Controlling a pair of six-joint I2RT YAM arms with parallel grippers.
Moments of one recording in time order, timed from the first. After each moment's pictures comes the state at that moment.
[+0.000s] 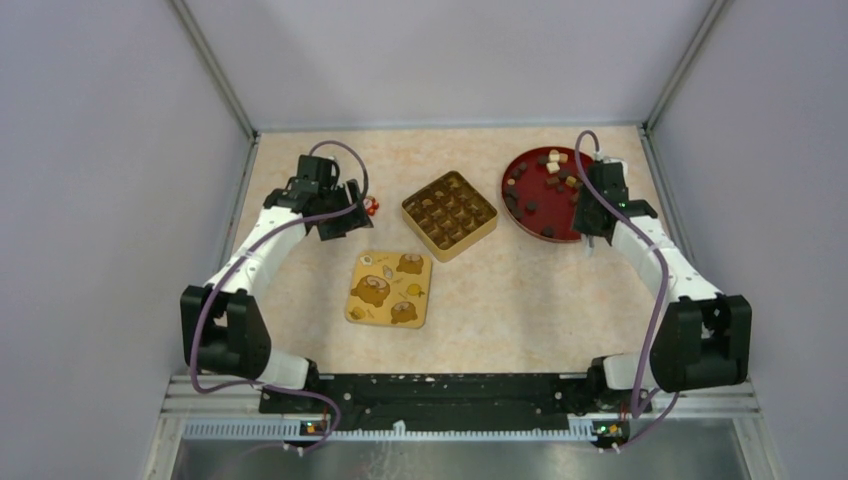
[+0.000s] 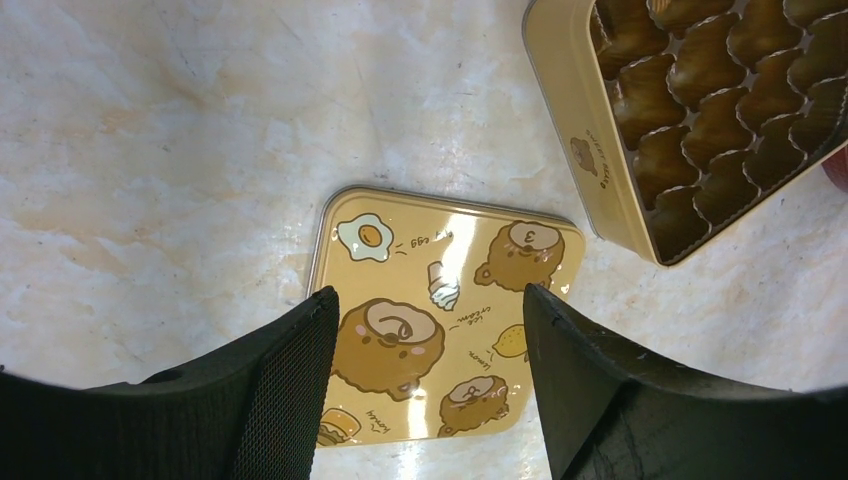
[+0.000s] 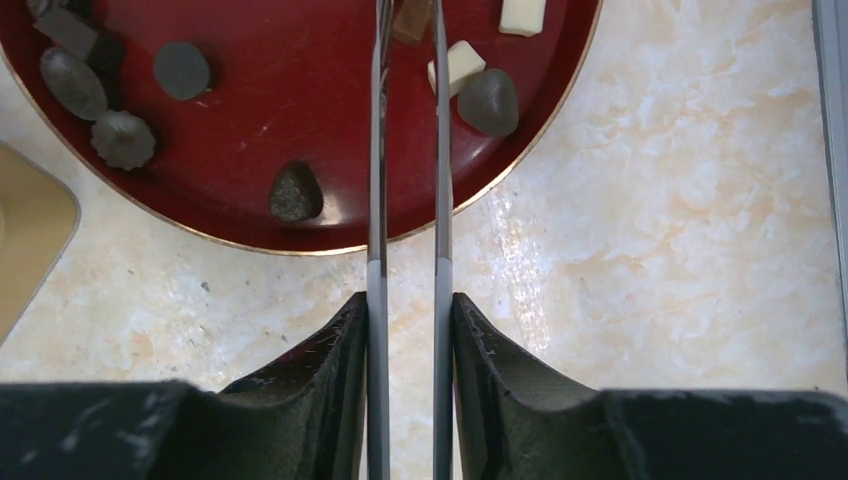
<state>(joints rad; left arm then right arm) -0.18 1.45 1.17 -0.66 0.13 -0.46 0.12 1.36 1.02 -0.54 0.26 0.27</state>
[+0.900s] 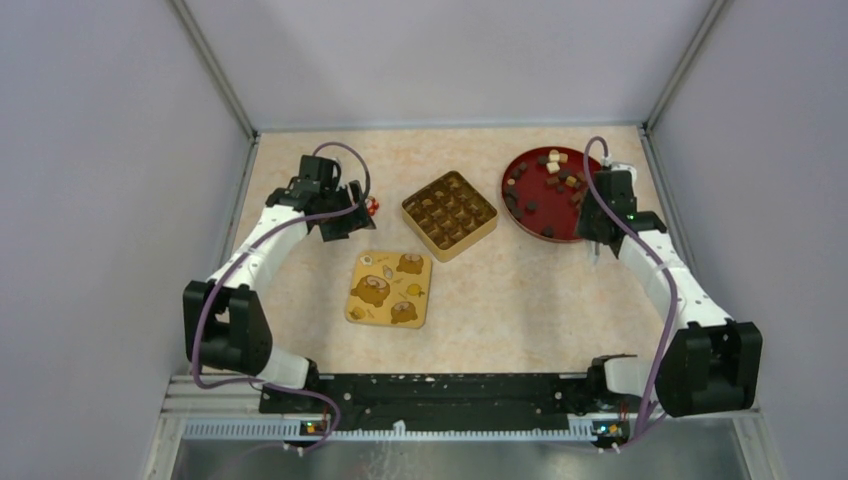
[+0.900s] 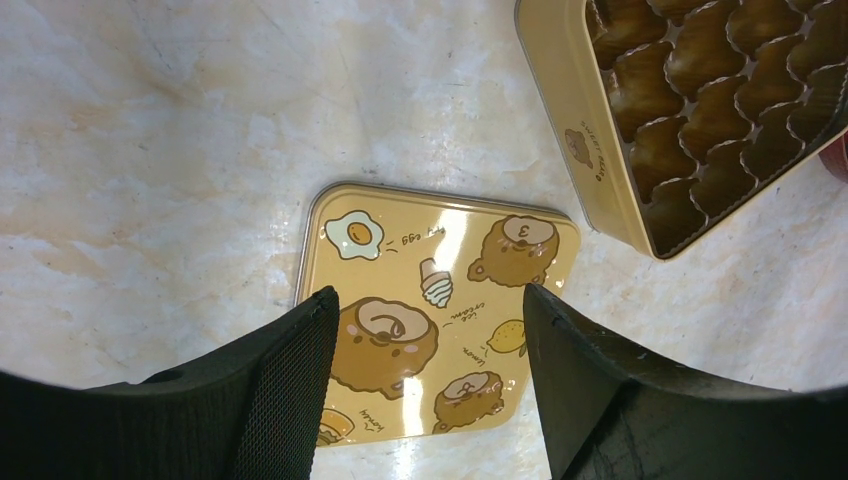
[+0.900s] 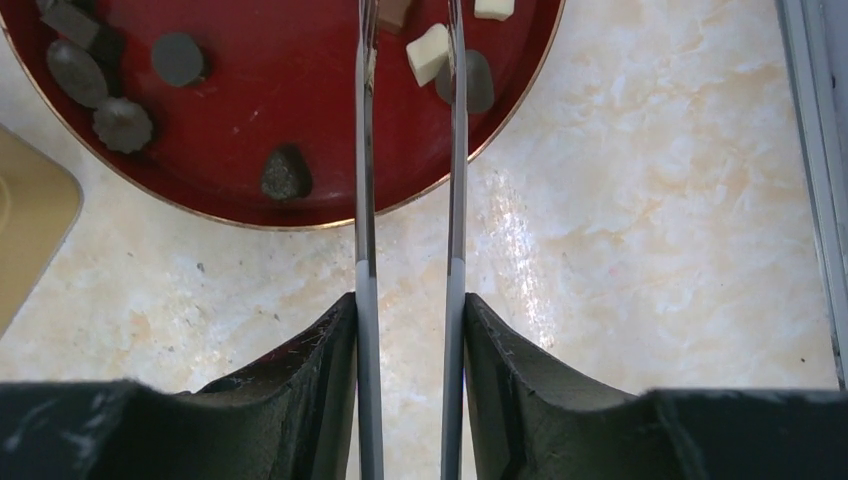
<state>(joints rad) -0.18 1.47 1.17 -0.66 0.16 -0.47 0.10 1.25 0.97 -0.55 0.27 0.28</state>
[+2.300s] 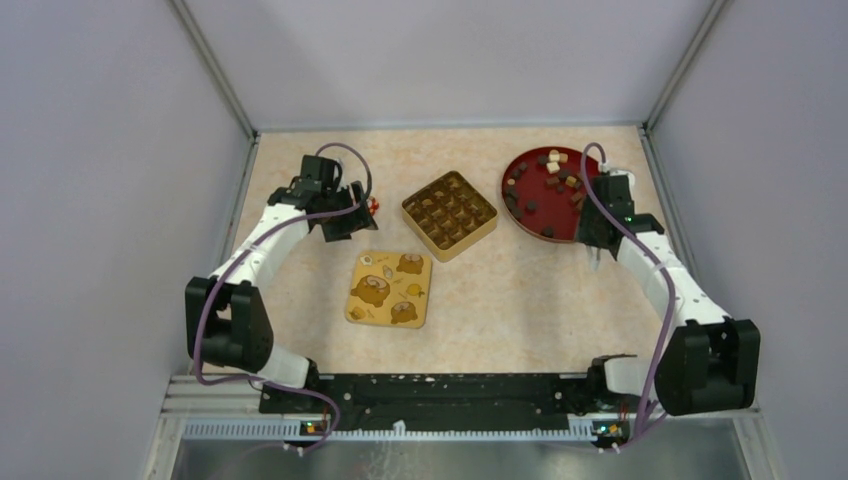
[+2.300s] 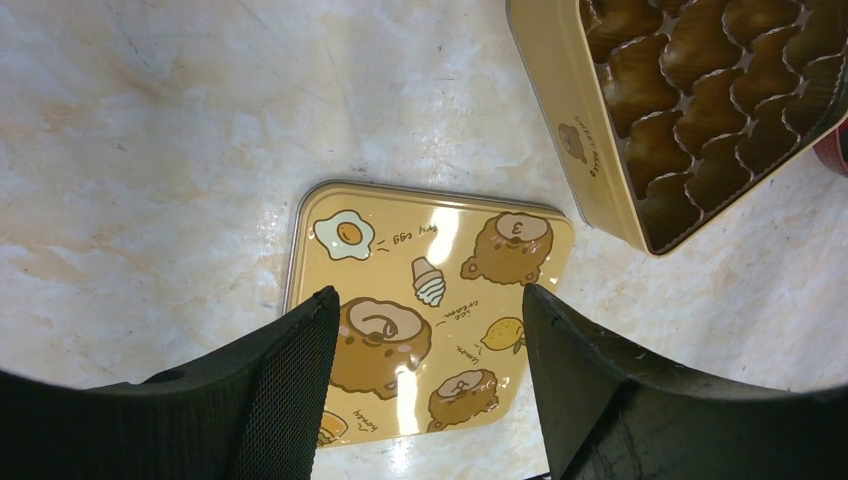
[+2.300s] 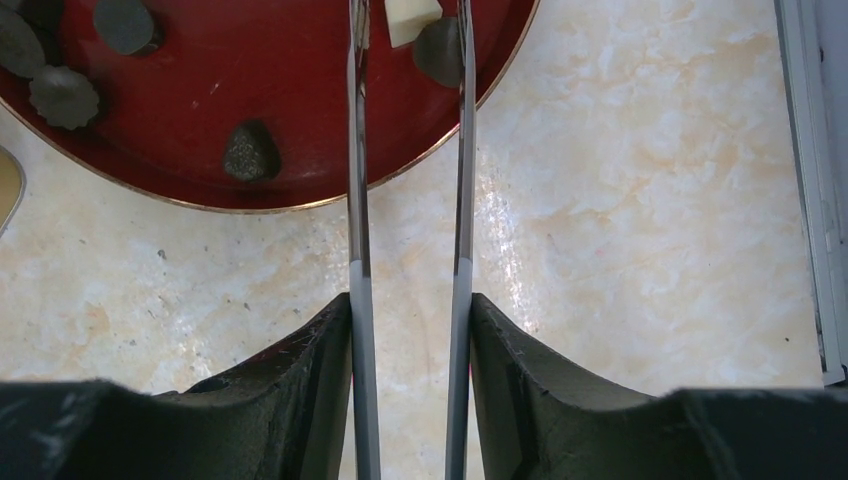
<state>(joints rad) -0.18 1.49 1.17 -0.65 0.19 -0.47 0.10 1.24 0.93 -0.57 0.29 0.28</state>
